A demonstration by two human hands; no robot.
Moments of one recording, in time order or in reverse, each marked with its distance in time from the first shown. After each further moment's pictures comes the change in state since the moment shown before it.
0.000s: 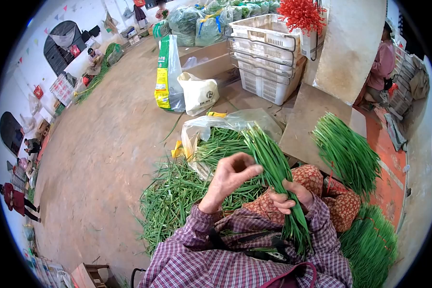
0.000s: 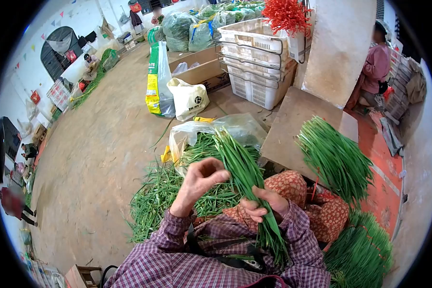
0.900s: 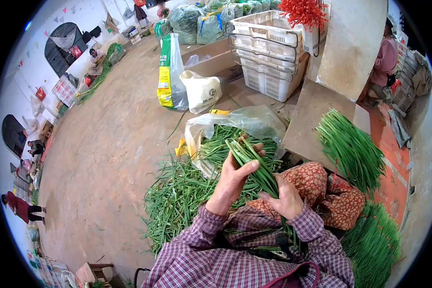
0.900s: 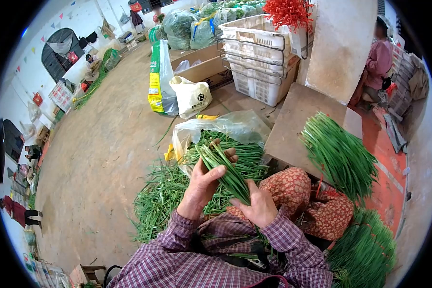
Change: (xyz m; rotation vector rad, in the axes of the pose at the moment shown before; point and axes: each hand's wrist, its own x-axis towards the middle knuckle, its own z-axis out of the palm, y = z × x) left_hand -0.002 -0.012 0.014 -0.650 0.057 -0.064; right_hand 0.026 0.033 0.026 -1.557 0.716 -0.434
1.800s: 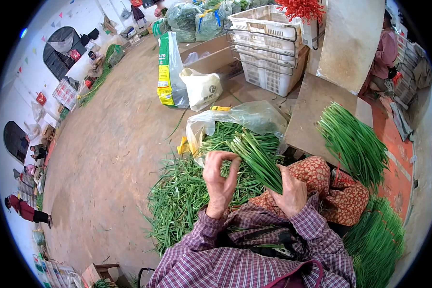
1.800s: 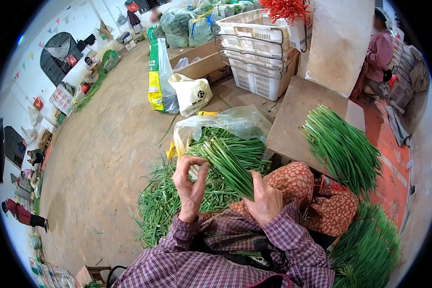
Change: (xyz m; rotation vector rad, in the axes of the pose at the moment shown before) left_hand -0.015 0.006 -0.021 1.168 0.334 0.749; right_hand -0.004 -0.002 0.002 -0.386 0.190 0.014
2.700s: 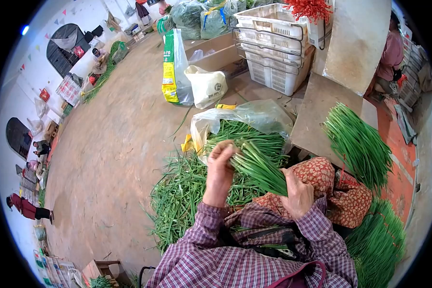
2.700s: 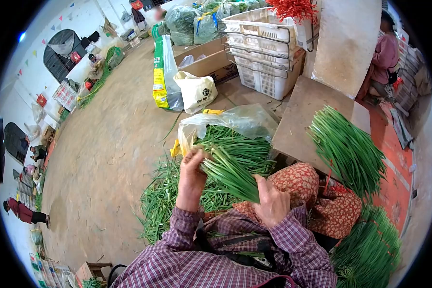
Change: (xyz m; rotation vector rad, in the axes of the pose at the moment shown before) left_hand 0.006 -0.043 0.007 -1.118 0.047 -0.863; right_hand -0.006 0.005 -0.003 -0.072 -0.035 -0.068
